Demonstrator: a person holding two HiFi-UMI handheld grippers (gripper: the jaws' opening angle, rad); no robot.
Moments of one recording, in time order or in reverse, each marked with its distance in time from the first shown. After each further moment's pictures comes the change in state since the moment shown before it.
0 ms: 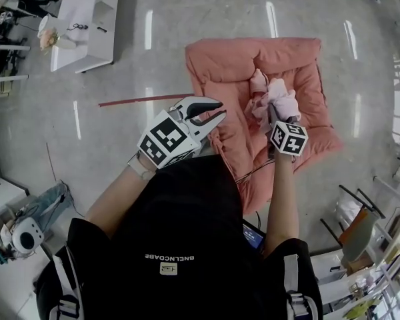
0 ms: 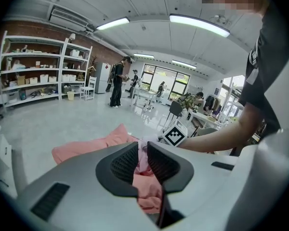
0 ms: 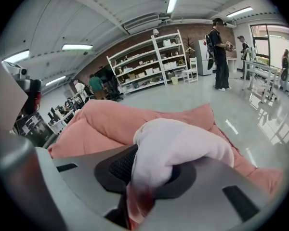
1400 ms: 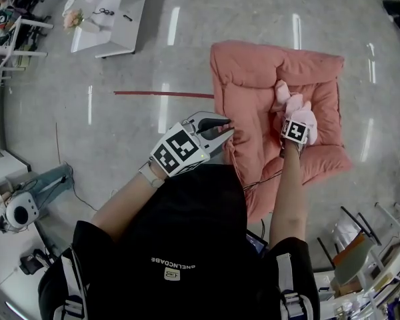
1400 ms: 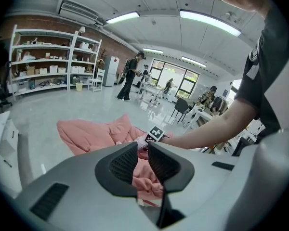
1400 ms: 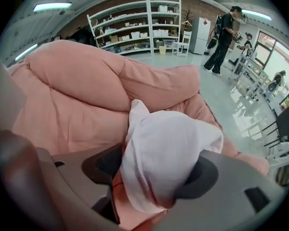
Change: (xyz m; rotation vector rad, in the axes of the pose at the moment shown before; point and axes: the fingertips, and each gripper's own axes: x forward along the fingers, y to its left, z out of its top) left arm -0.016 -0.005 -0.061 -0.104 0.058 0.063; right arm 0.097 -0.084 -0.108 -0.023 0.375 -0.284
